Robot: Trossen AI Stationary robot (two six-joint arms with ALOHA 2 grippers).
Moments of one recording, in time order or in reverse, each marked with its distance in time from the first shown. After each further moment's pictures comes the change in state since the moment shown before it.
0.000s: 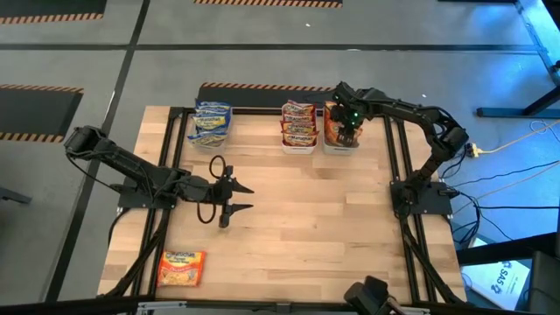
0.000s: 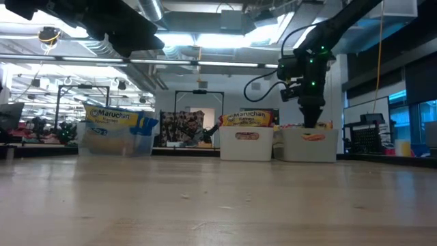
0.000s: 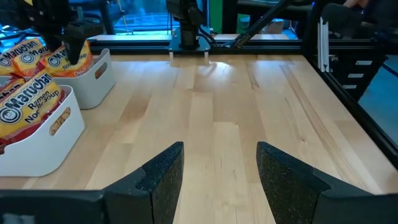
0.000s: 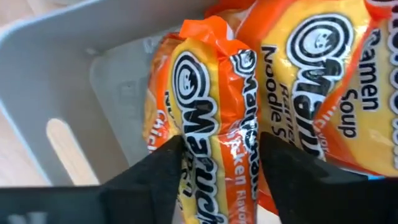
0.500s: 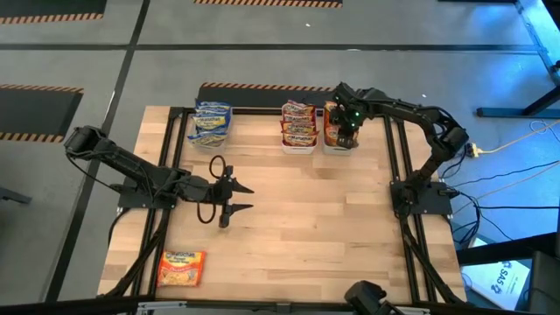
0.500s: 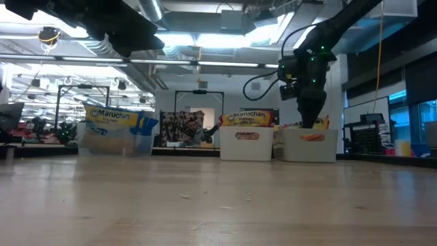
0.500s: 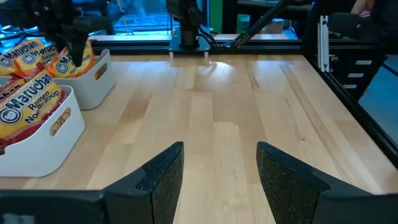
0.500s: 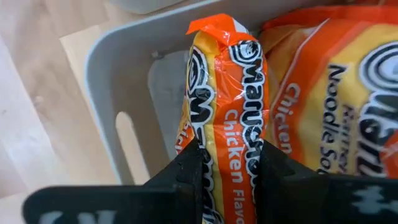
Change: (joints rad) left arm 0.000 0.000 0.000 0.000 0.000 0.002; right arm 0.000 0.000 0.000 -0.030 -0.160 -0.054
